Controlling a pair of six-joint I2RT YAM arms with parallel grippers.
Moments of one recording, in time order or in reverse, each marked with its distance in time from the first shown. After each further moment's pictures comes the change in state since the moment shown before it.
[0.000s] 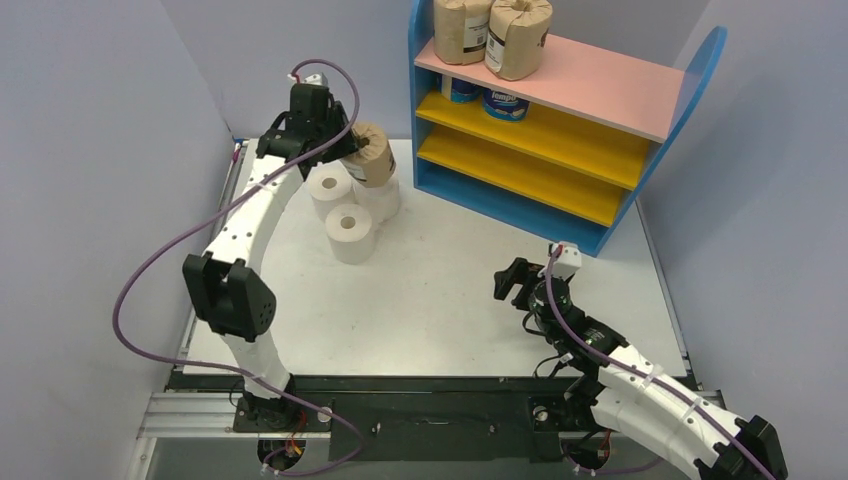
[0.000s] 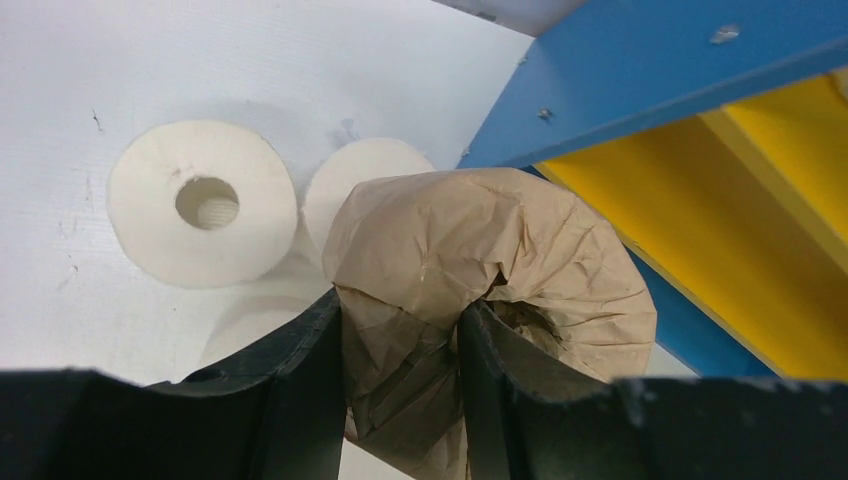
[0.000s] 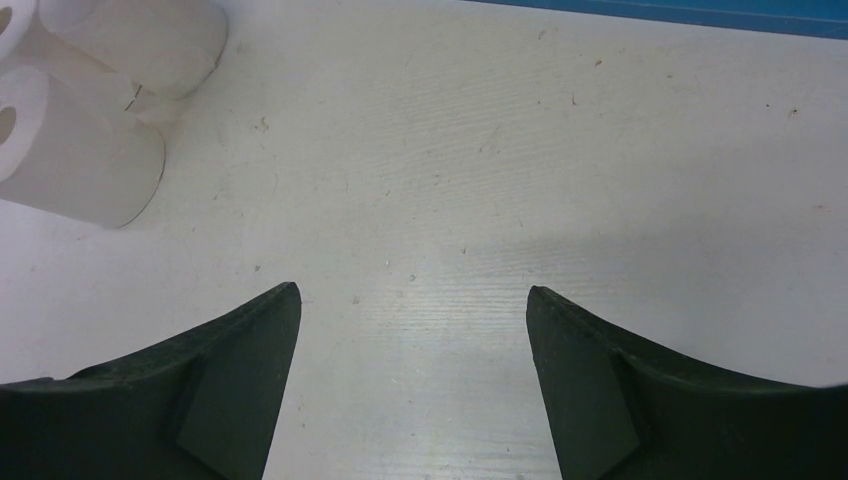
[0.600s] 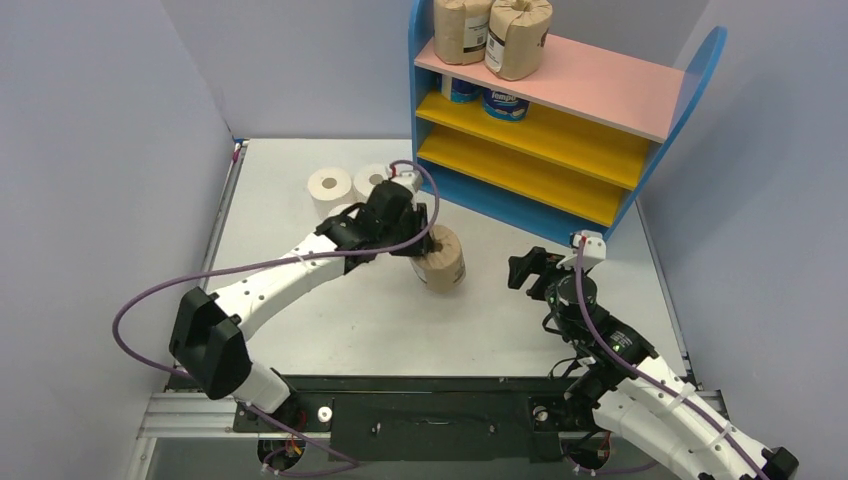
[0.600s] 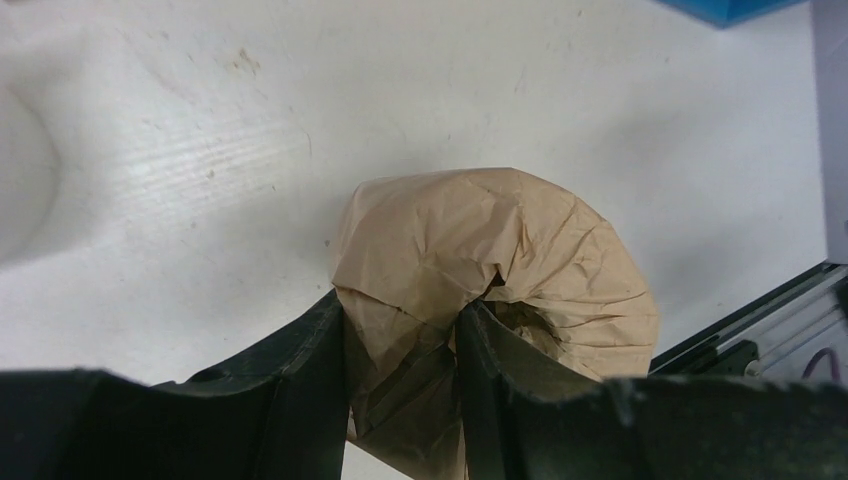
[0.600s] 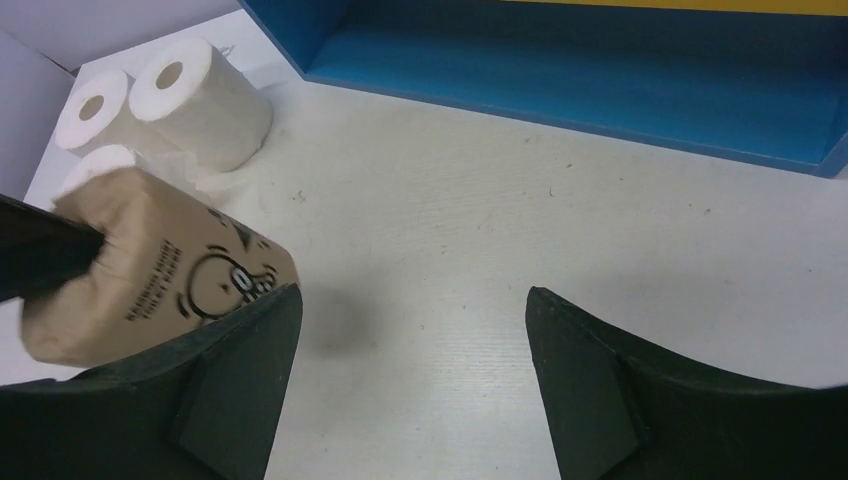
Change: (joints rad) left arm -0.459 -0.367 -0.623 0.198 0.034 -0.036; right arm 0.000 -0.121 0.158 -0.162 0.057 -0.094
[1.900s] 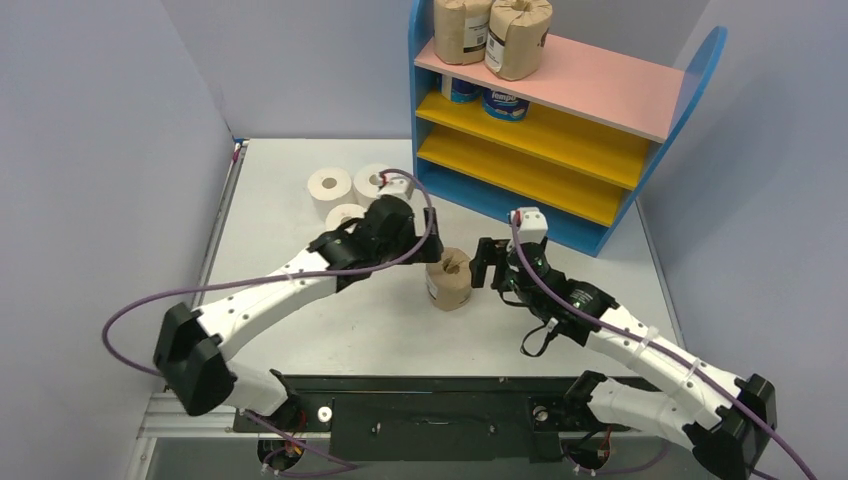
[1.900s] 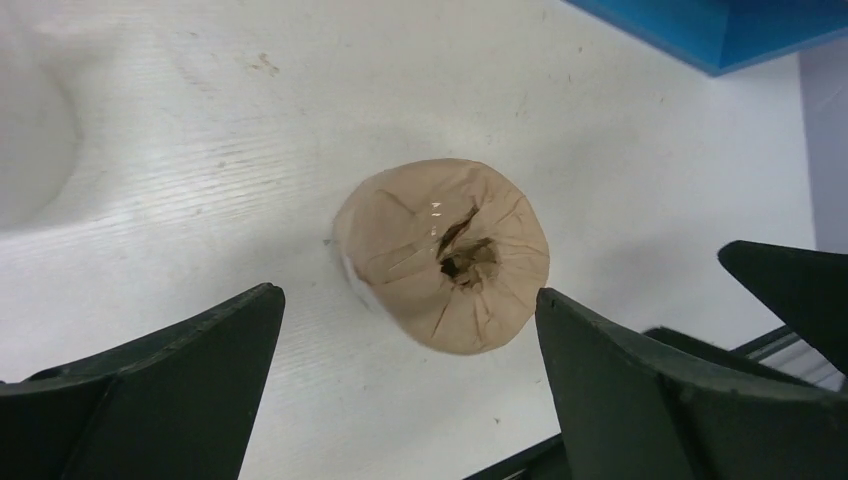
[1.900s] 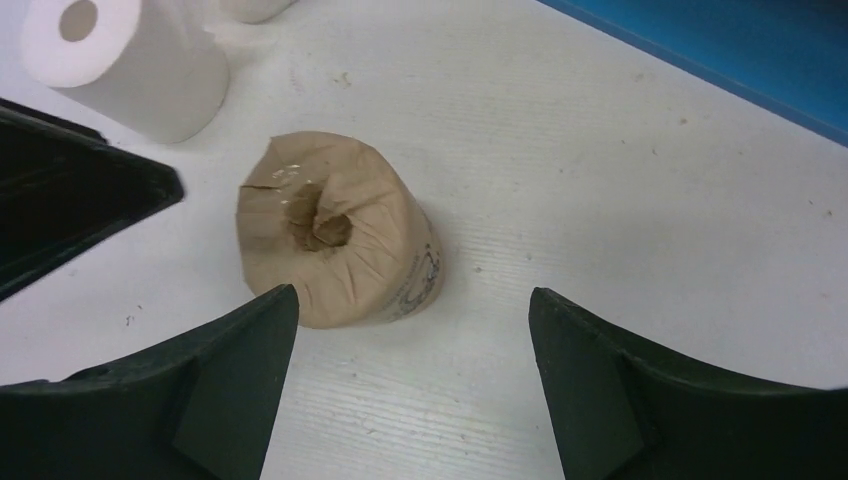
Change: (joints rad) left arm -0.114 0.004 -0.069 0.039 -0.161 -0.087; right arm 0.095 0.318 0.204 -0.116 -0.118 -0.034
